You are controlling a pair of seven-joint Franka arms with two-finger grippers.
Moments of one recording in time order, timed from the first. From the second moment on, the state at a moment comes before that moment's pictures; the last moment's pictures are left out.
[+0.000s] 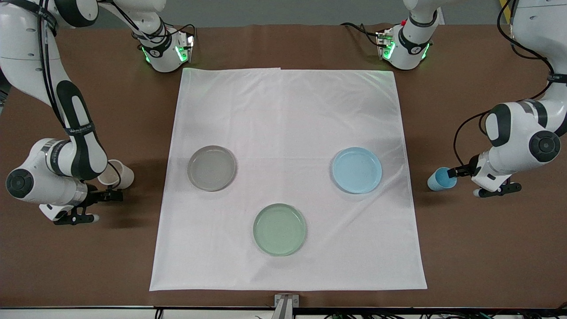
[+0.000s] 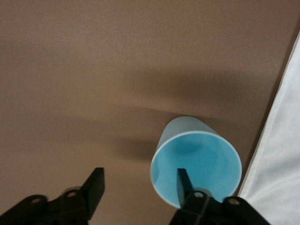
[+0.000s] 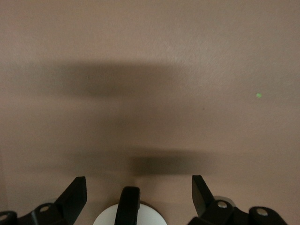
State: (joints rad) left arm 0.23 0.40 -0.13 -1.99 0.12 2.29 -0.14; right arm -0.14 0.66 -0.03 -1.69 0.00 2.25 -0.24
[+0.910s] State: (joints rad) left arm 0.22 0.39 -0.27 -1.96 0.12 2.24 -0.24; right arm -0.14 0.60 -0.03 -1.75 0.00 2.25 -0.28
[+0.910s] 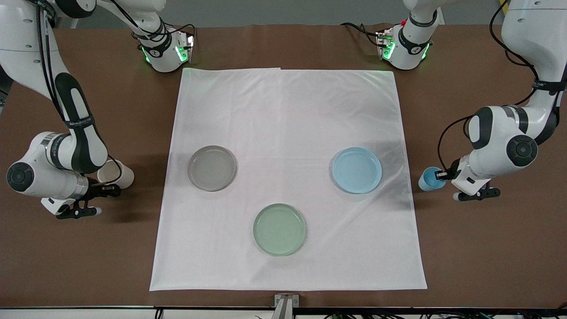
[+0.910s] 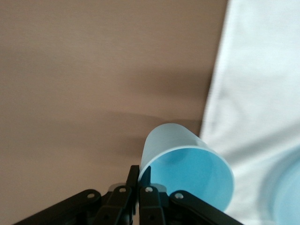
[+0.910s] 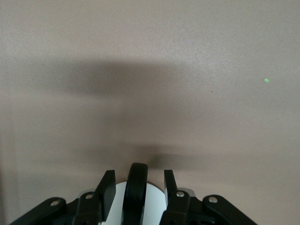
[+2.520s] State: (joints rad) left arm 0.08 0.41 -0.44 -1.81 0.13 2.17 -0.76; right arm 0.37 0.47 0.00 -1.74 0.01 2.14 0.39
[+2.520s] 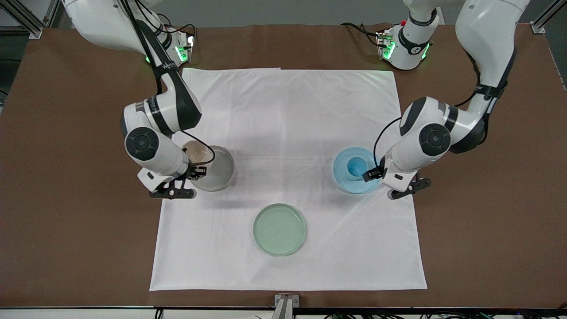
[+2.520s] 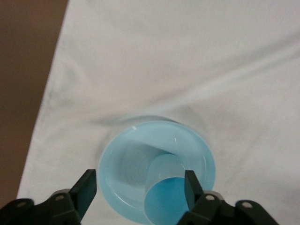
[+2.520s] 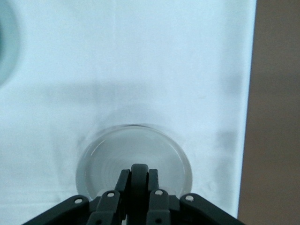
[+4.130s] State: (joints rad) left arm 0.07 -0.03 -0.18 -1.57 0.06 1.52 -0.15; right arm 0.32 0.21 -0.04 -1.67 0.03 1.61 0.38
